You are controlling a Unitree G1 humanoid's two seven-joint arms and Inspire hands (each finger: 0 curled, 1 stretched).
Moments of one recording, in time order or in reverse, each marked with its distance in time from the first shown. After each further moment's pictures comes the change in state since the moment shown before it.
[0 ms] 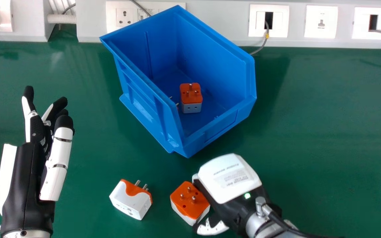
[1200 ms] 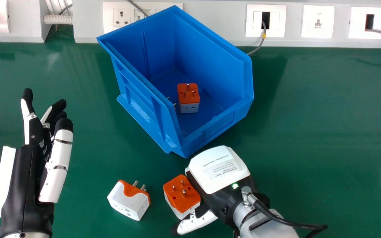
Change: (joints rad) left arm 0.008 -0.001 0.001 -0.001 -0.010 0.002 -0.002; right arm -0.072 0.062 0.023 0.069 -0.036 0.015 0.036
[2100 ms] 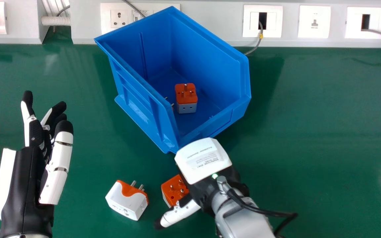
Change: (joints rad) left arm 0.009 -0.003 -0.003 -0.001 0.001 0.000 0.001; right arm -0.162 0.209 0.030 0.258 -0.058 0.154 0.064
